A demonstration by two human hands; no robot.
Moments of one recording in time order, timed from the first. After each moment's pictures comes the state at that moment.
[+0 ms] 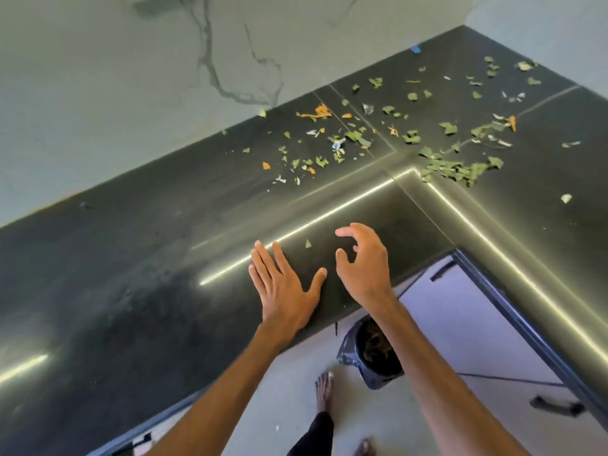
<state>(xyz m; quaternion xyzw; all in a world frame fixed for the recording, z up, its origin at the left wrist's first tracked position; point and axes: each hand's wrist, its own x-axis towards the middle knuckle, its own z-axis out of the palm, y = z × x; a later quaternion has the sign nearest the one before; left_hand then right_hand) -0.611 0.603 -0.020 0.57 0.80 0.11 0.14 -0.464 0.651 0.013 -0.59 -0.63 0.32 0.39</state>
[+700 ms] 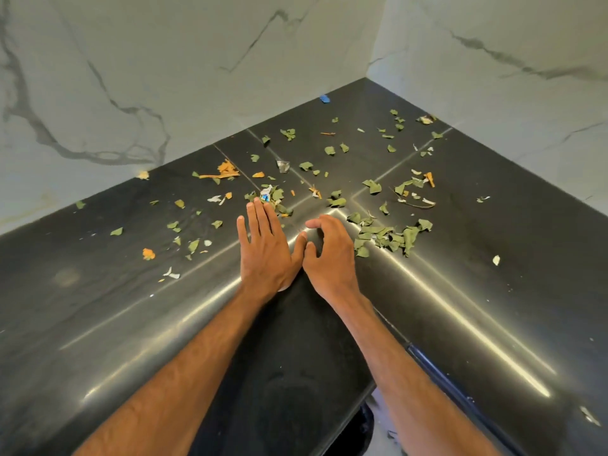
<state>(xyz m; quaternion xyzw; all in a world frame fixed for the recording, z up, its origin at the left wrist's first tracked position) -0.524 0.891 -0.045 0.74 0.66 0.09 0.03 -0.408 0.849 -0.006 -0.67 -0.60 0.19 0.40</state>
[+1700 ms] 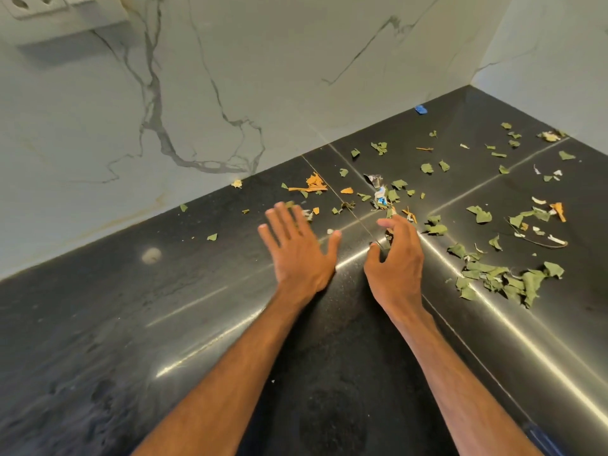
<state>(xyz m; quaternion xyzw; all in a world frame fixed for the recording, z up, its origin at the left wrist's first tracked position) -0.603 0.931 -0.042 0.63 0.77 0.10 0.08 -0.454 0.900 -0.018 -0.66 -0.60 0.17 0.42</state>
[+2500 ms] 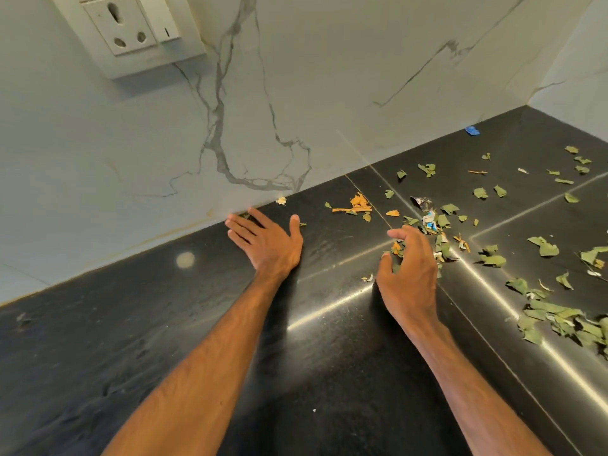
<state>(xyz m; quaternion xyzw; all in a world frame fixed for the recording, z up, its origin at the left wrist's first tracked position) -0.723 0.987 -0.038 0.45 0.88 0.13 0.10 -0.504 0.923 -0.010 -0.62 -0.62 0.20 0.43</state>
